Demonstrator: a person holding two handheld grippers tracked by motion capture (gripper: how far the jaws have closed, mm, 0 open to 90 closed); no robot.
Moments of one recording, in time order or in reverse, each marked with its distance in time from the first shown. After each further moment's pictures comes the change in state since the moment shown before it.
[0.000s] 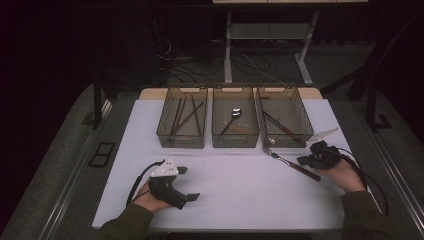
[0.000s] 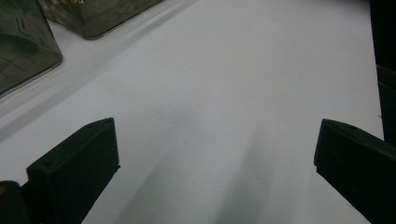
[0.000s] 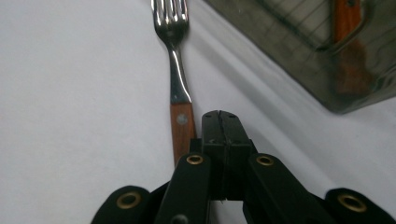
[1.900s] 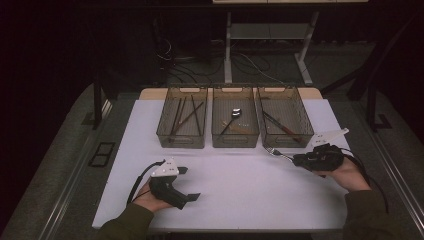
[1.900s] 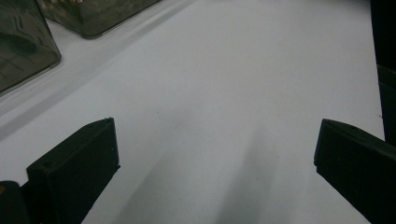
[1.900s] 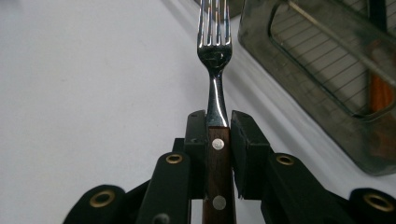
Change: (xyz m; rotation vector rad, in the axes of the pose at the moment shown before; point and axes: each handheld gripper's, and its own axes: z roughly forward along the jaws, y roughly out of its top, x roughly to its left) left arm 0.000 0.000 0.001 0.000 0.000 -0.001; right arm 0.006 0.000 -0.014 -0.162 0.157 -0.121
